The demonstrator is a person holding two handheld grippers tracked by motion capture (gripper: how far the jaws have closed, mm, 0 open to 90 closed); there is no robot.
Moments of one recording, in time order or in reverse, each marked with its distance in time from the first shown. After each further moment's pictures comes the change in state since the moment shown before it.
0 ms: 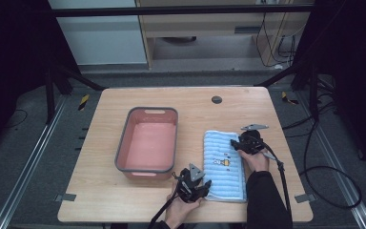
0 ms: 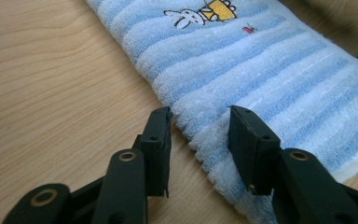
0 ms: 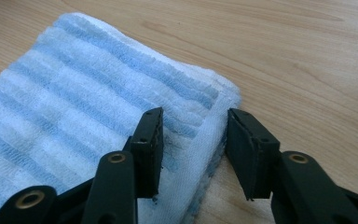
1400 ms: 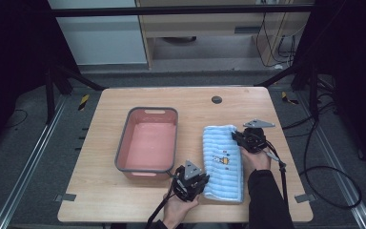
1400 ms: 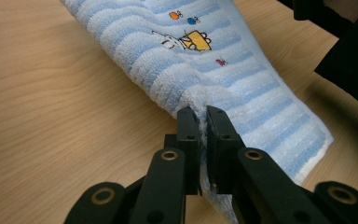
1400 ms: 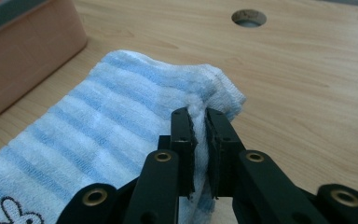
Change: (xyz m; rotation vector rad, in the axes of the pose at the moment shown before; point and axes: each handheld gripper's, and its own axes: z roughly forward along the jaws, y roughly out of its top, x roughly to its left) left arm 0.000 0.018 -0.036 -0.089 -0.073 -0.025; right arm 0.022 0.024 -0.049 -0.144 0.048 -0.013
